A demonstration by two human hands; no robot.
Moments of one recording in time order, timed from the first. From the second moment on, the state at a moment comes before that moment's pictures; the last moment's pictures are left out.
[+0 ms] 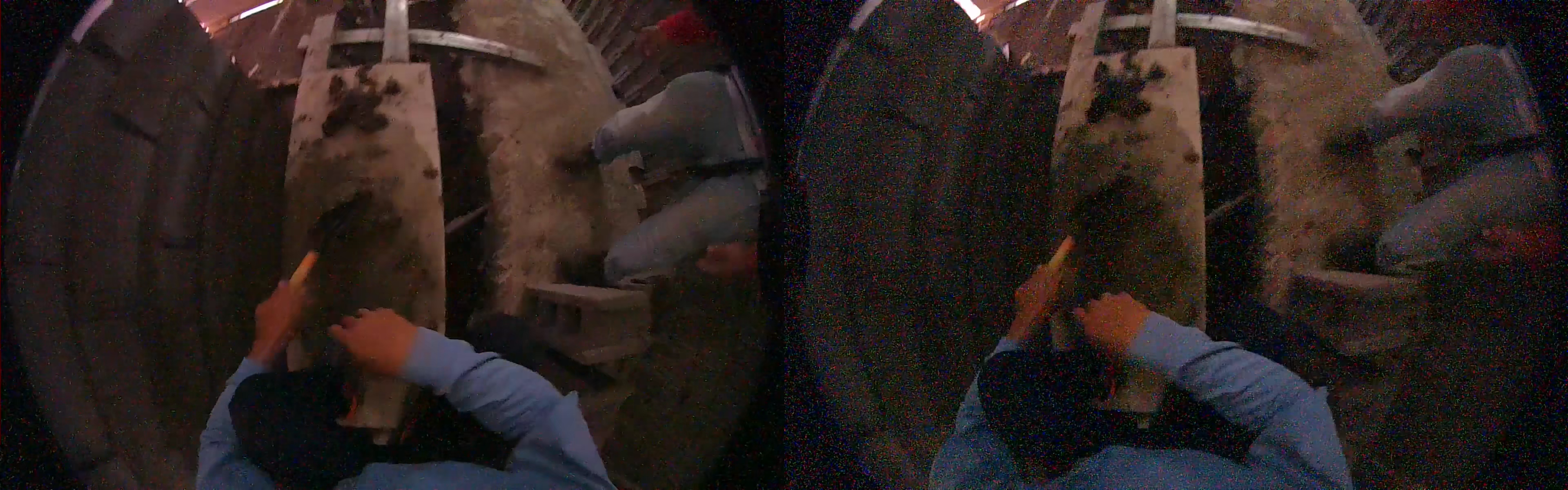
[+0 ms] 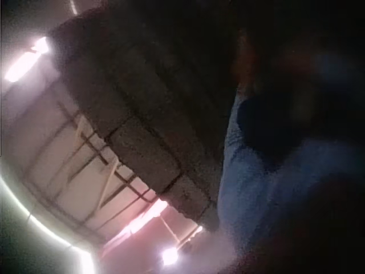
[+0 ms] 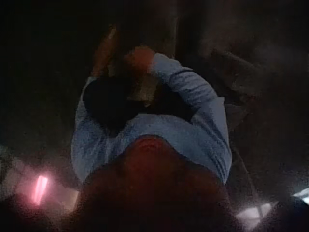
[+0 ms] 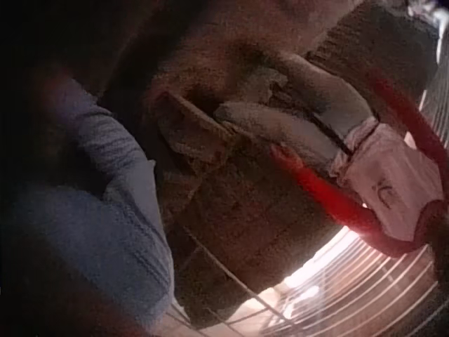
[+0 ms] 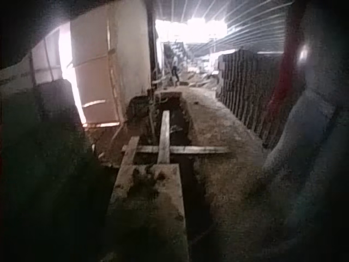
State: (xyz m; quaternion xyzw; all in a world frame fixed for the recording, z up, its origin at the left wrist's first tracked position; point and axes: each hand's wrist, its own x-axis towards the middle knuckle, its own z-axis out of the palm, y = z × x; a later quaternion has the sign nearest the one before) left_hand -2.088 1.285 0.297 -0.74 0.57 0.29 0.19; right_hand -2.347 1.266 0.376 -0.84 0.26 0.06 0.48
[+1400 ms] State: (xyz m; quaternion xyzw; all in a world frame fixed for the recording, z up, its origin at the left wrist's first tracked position) left_hand -1.147 0.862 0.230 -0.75 0.66 0.04 -0.08; right_hand -1.677 1.335 0.476 -0.67 0.62 0.09 0.39
